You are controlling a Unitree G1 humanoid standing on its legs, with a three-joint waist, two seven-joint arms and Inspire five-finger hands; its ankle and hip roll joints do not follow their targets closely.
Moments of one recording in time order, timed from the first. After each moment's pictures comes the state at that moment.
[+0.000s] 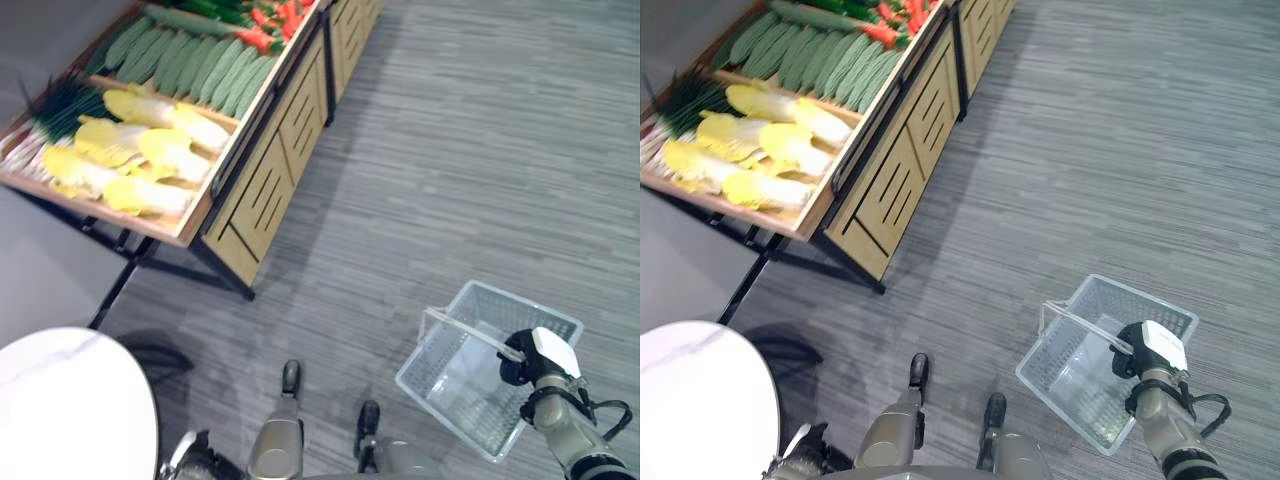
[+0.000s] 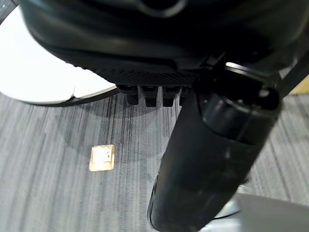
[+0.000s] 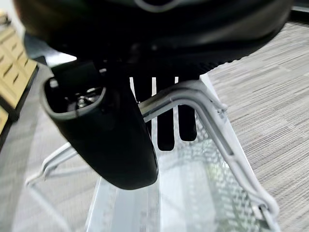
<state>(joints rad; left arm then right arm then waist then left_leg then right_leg) 0.00 0.24 -0.20 1.25 0.10 0.09 0.26 -0.01 -0.63 0.16 0.65 -0.35 0.07 -0.32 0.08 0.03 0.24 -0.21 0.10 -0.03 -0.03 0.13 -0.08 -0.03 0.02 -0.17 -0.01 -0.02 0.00</state>
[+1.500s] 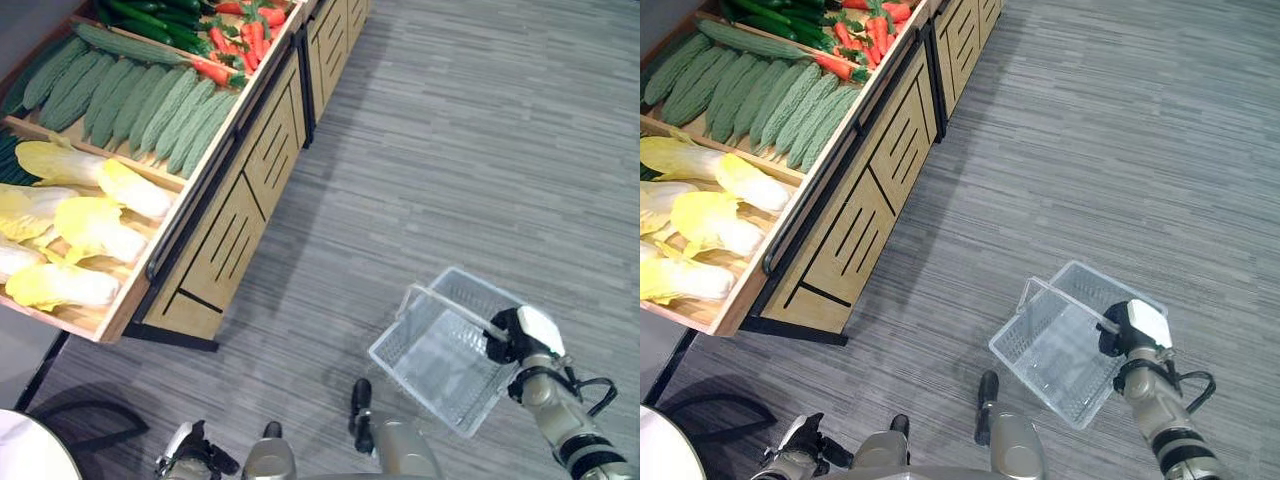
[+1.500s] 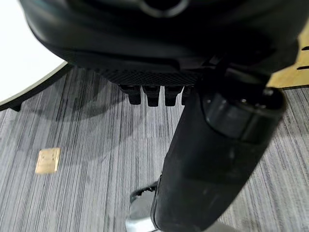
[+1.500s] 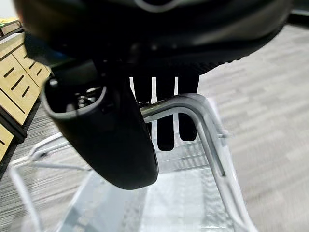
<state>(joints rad) -0.08 0.26 -0.20 1.25 0.12 0.08 0.26 -0.07 -0.68 0.18 0.65 -0.35 0.07 -0.32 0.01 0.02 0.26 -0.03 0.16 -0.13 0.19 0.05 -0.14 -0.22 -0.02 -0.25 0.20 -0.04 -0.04</state>
